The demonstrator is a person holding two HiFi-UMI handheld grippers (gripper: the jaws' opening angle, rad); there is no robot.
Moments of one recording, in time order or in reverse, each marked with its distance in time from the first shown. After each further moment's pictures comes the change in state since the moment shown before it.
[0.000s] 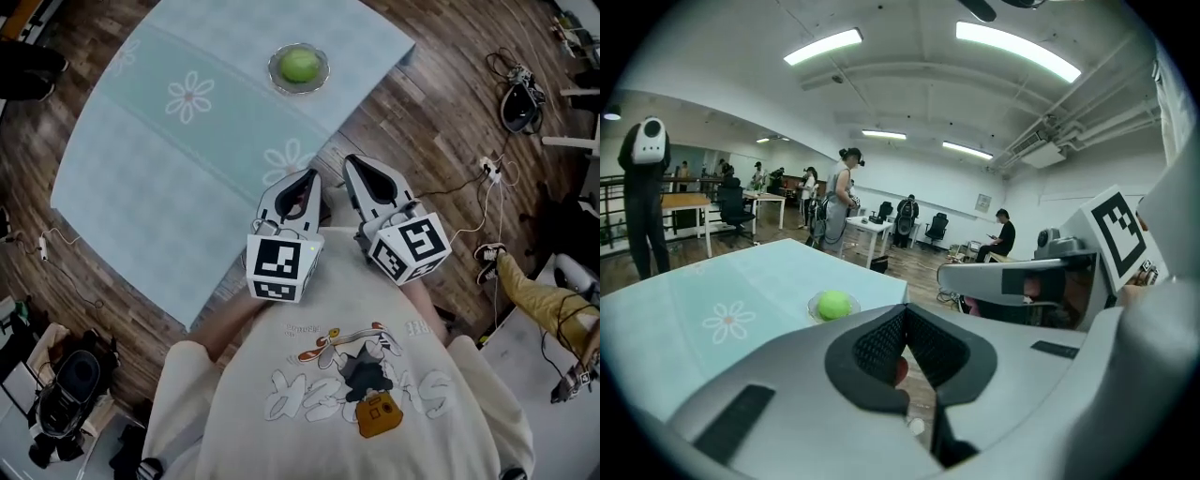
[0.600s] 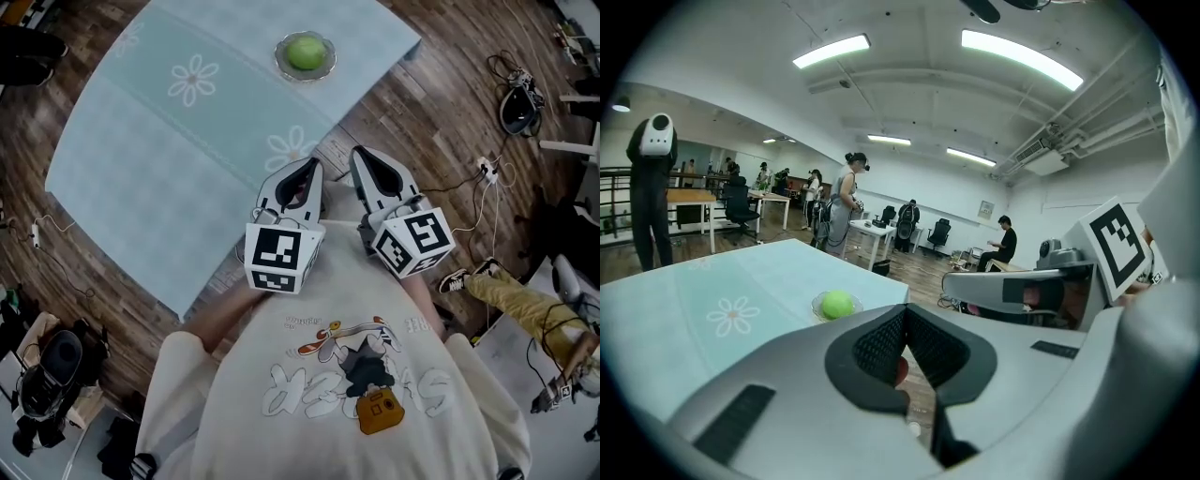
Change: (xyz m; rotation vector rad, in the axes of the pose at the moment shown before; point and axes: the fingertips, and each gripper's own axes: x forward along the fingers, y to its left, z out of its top) left arm -0.008 -0.008 0.002 -0.026 -0.025 -0.003; right arm -0.014 -0.003 -0.004 0.008 0.005 -0.034
